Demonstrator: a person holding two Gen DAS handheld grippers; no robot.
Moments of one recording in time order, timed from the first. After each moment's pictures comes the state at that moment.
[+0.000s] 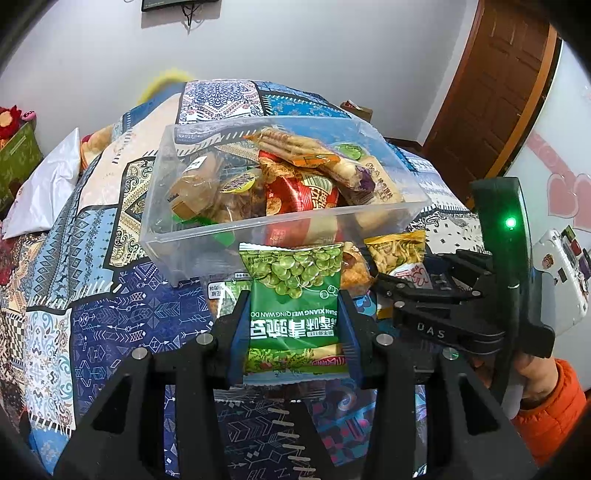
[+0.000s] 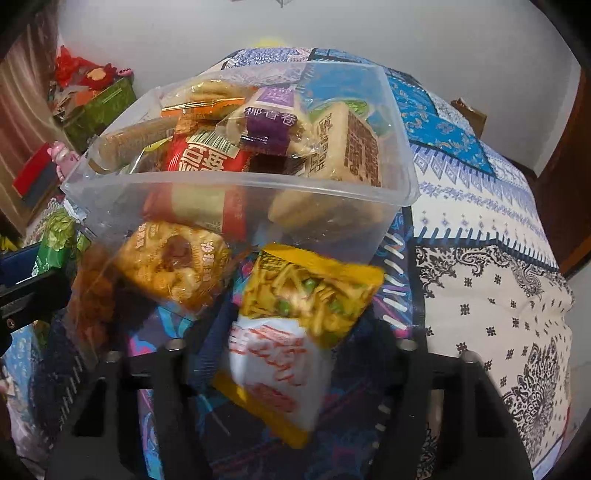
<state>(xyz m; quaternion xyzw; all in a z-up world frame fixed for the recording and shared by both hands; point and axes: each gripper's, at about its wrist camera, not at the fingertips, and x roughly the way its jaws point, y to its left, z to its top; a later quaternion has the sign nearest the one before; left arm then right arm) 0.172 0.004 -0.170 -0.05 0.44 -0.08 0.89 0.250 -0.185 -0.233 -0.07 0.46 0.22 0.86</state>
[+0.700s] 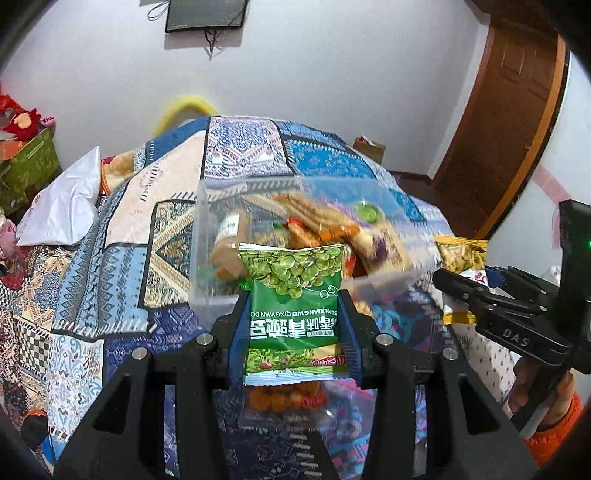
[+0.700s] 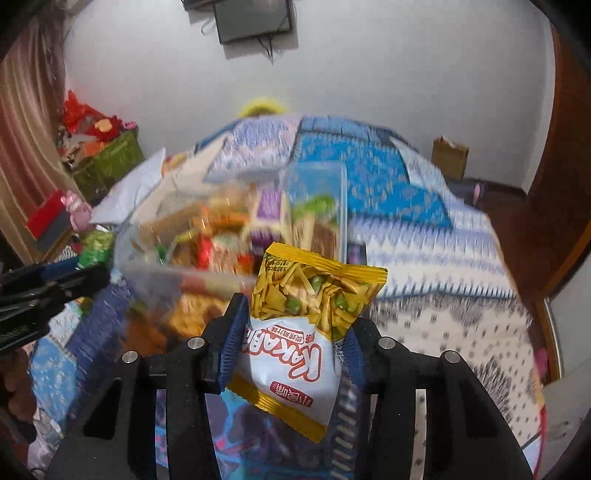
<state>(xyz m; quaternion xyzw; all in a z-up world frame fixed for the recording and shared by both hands) 0.184 0.032 -0.121 -0.07 0.39 -0.05 0.92 0.232 -0.208 -0.145 -0.02 0.37 0.22 0.90</state>
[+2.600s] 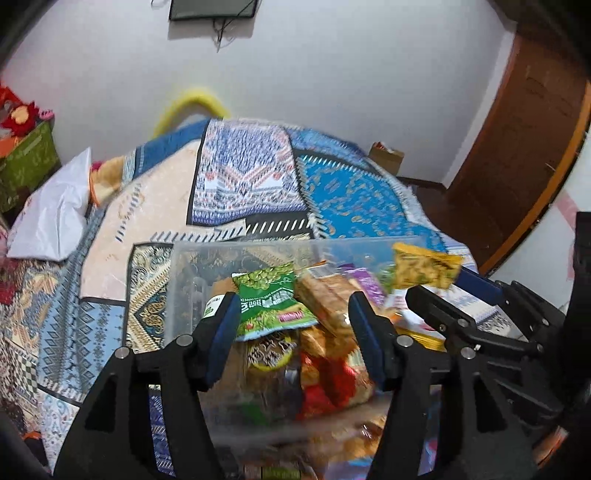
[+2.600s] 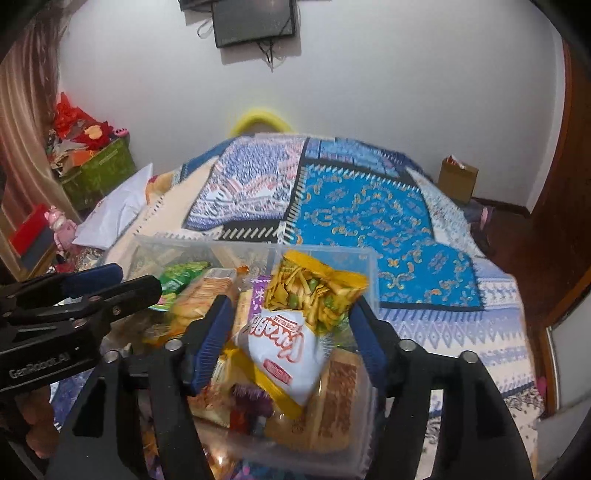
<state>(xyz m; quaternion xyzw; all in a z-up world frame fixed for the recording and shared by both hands) 0.293 0.032 -0.119 -0.08 0.39 -0.03 0.91 0.319 -0.168 -0.138 -0.03 0.36 0.22 0.91</state>
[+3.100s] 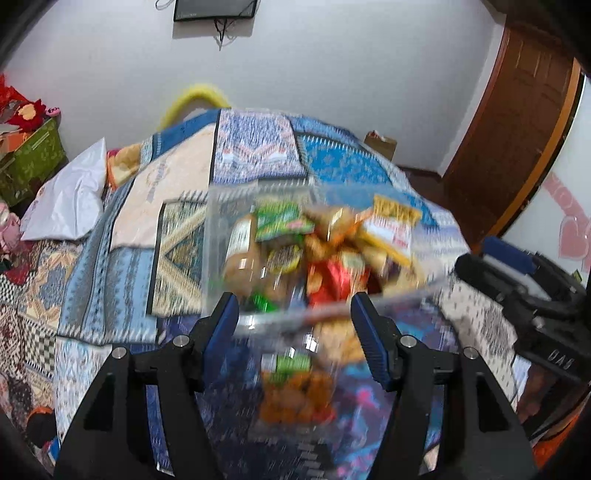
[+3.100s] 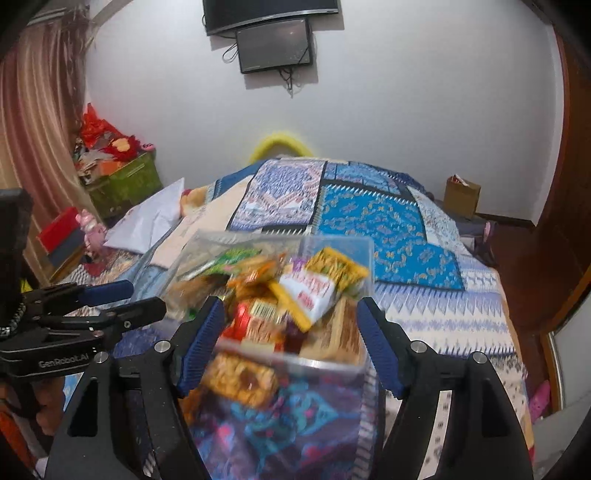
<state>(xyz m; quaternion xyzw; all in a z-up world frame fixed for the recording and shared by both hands) 0.201 0.041 -0.125 -0.08 0.42 -0.03 0.91 0.236 -0.186 -0.119 -0.03 0.33 0.25 0.91</state>
